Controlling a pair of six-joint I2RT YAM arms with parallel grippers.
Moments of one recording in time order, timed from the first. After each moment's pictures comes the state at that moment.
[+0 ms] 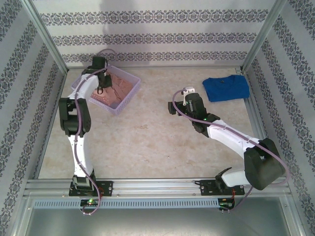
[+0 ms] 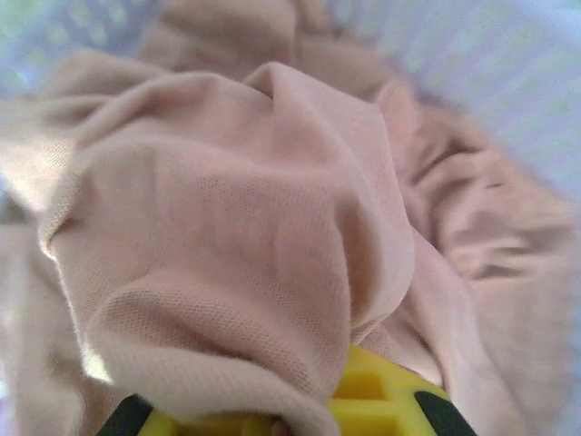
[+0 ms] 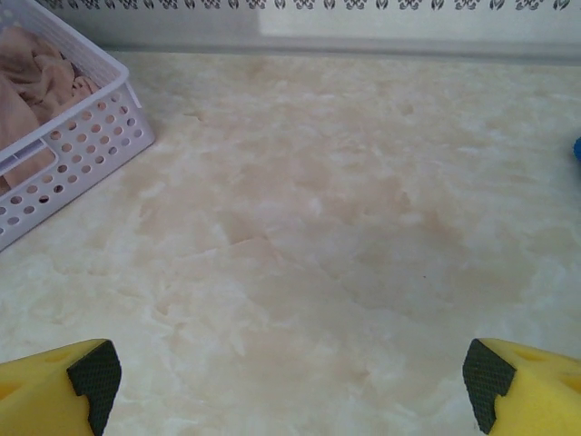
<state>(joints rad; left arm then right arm) 0.00 2.09 1.85 -0.68 -0.10 -0.17 0.51 1.38 0.84 0.00 0.17 0.26</state>
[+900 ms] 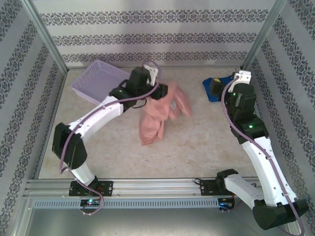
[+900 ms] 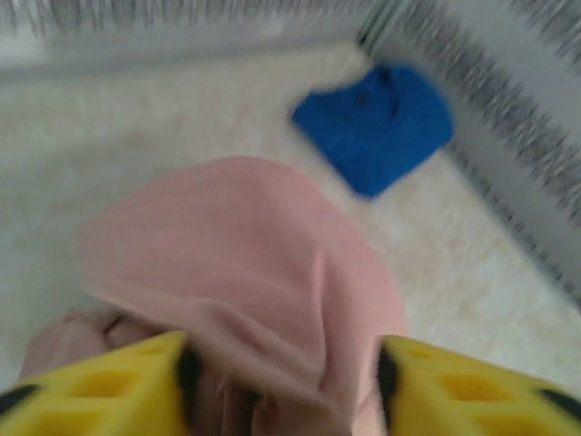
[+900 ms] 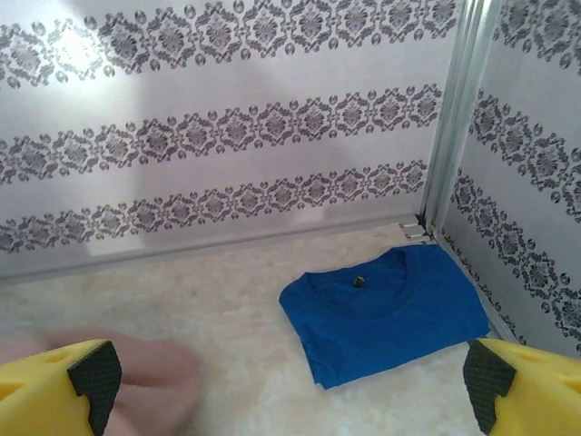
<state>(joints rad) -0.59 1.70 1.49 -0.37 0.13 -0.33 0.22 0.94 1.10 -0.43 0.33 0.18</state>
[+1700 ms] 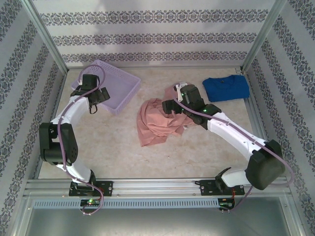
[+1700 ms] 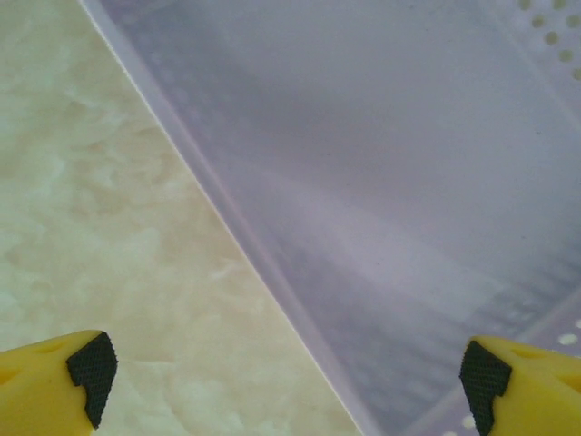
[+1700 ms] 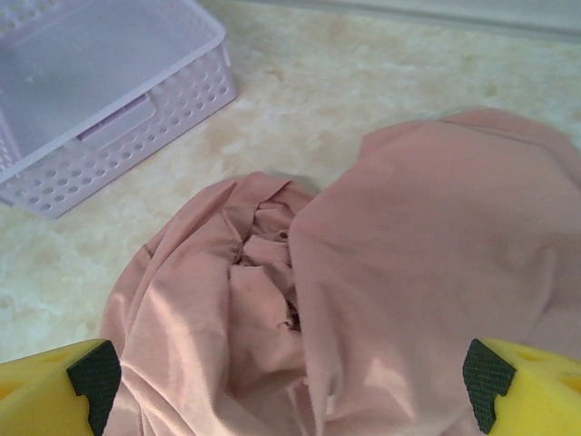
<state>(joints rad) 0.02 1.65 1.23 -0.53 -0.18 -0.46 0.57 1.40 1.08 -0.35 0.05 0.24</state>
